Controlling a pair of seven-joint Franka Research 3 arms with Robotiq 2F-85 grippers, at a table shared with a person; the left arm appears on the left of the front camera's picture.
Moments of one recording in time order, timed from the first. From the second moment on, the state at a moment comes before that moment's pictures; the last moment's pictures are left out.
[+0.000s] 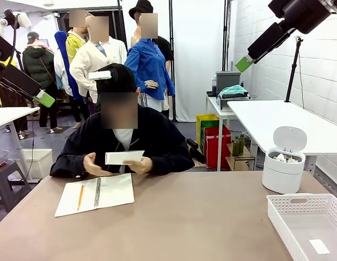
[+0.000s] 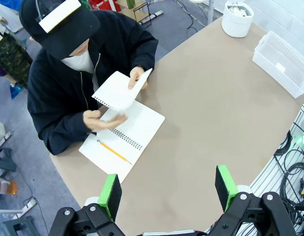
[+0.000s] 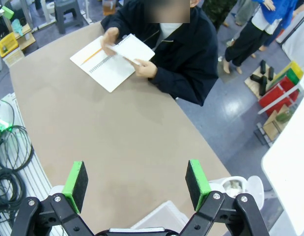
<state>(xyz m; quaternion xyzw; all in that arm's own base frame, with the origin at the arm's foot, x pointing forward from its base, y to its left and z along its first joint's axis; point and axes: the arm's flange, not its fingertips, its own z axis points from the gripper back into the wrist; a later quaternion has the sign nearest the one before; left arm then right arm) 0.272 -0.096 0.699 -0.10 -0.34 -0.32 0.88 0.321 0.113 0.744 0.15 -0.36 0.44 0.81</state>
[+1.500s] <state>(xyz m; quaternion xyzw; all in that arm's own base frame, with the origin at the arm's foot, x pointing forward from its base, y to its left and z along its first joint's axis) 0.272 -0.096 0.699 -0.10 -0.34 -0.32 0.88 0.321 0.113 0.744 0.15 -0.36 0.44 0.81</state>
